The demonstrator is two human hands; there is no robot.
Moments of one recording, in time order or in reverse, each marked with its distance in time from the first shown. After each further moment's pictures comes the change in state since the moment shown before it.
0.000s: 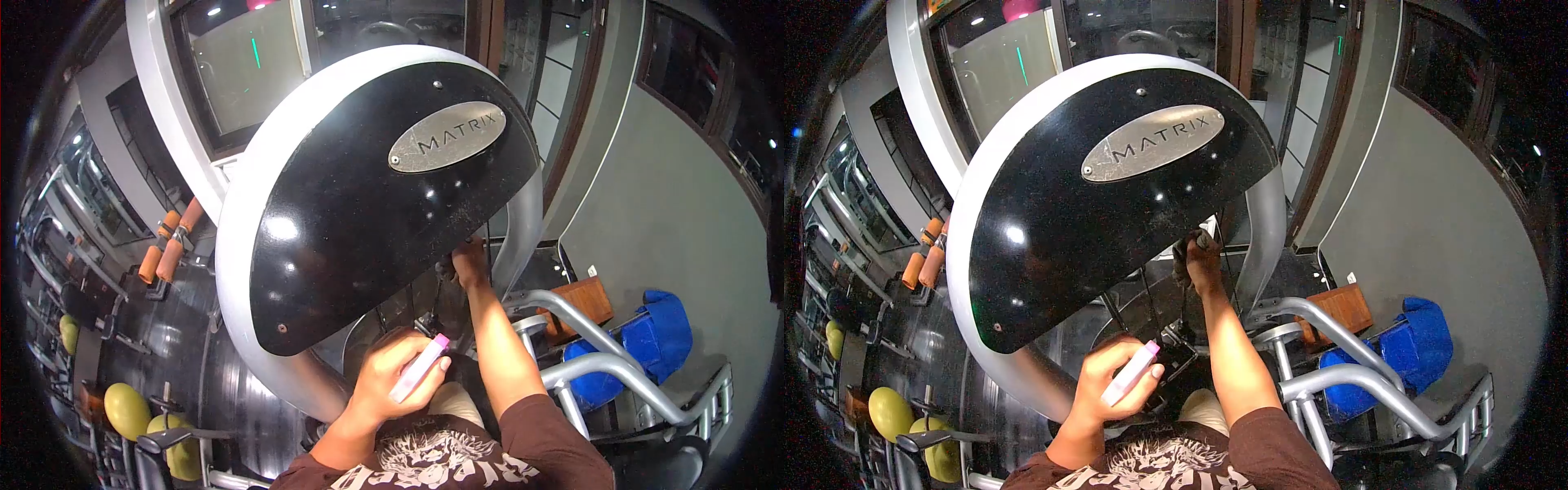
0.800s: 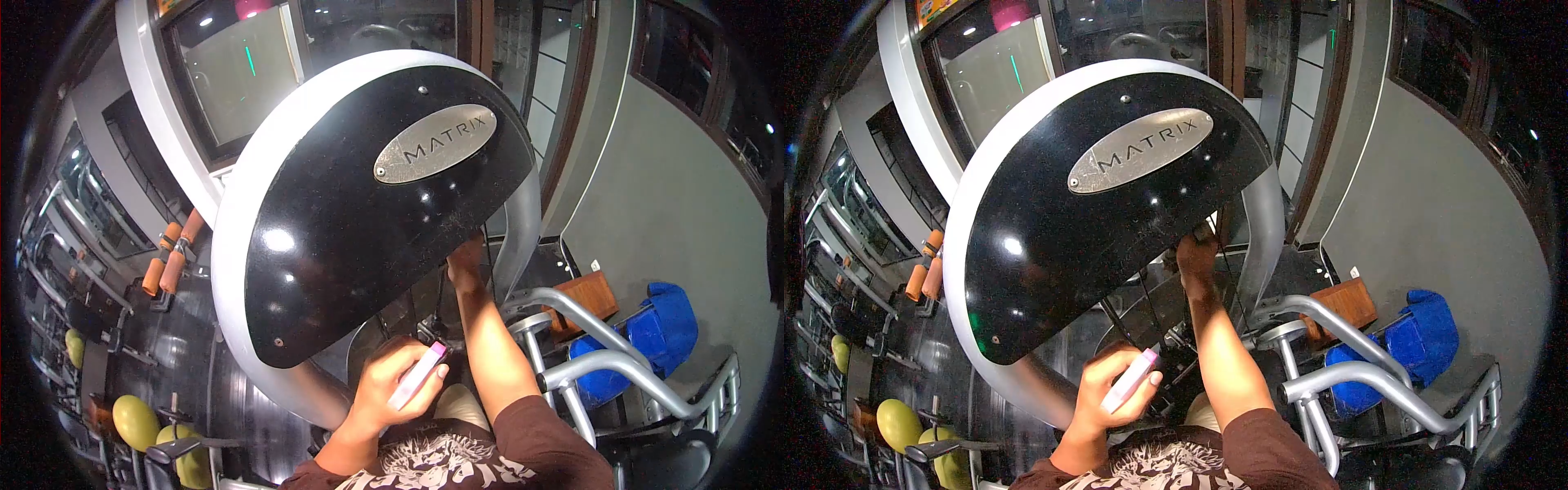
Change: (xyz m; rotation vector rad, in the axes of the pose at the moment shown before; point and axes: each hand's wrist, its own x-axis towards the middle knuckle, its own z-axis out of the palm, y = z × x) left_hand -0.001 -0.002 0.000 0.003 -0.018 -0.031; right_hand 0.011 -0.012 0.029 0.413 0.137 0.026
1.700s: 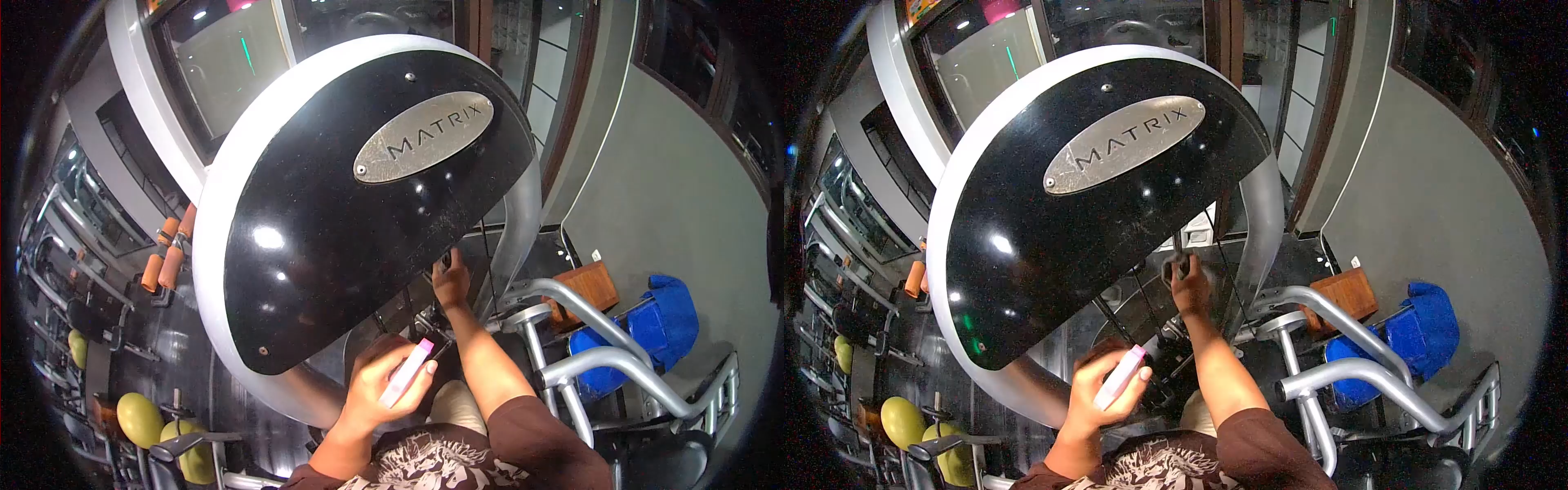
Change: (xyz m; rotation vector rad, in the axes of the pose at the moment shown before) left_hand 0.000 -0.010 0.003 0.098 0.040 -0.053; right_hand -0.044 0.095 -0.059 -0.959 -0.063 -0.225
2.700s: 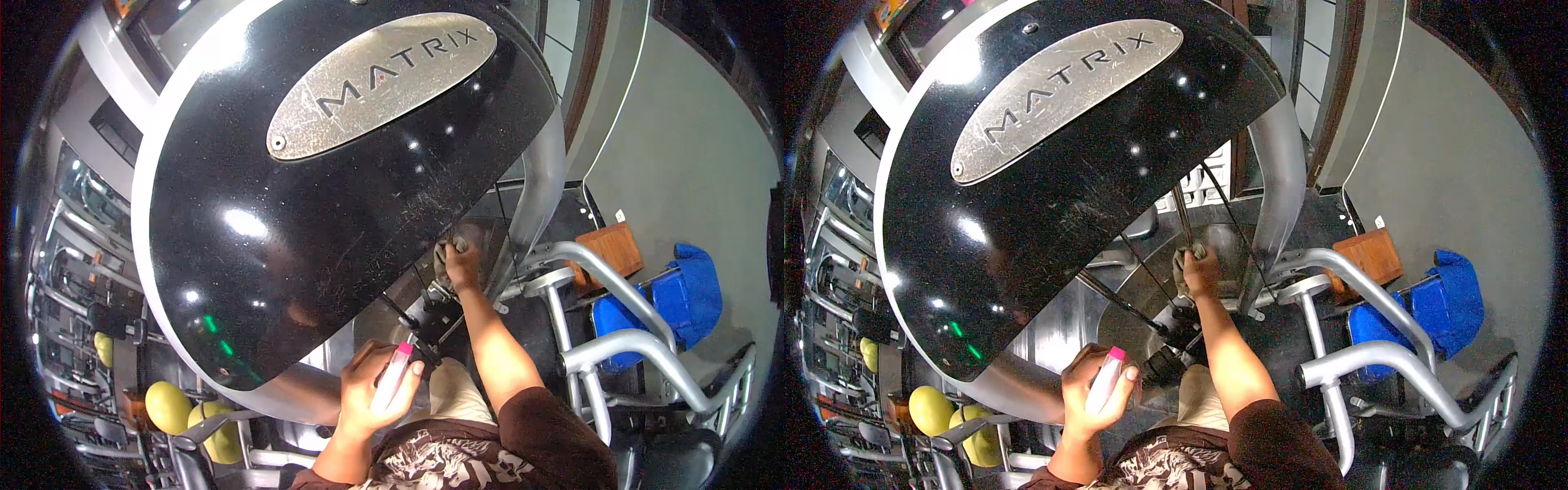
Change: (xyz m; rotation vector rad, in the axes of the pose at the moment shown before) left_hand -0.018 -0.021 0.005 0.272 0.000 -0.056; right_hand -0.022 0.042 0.032 0.352 -0.115 0.496
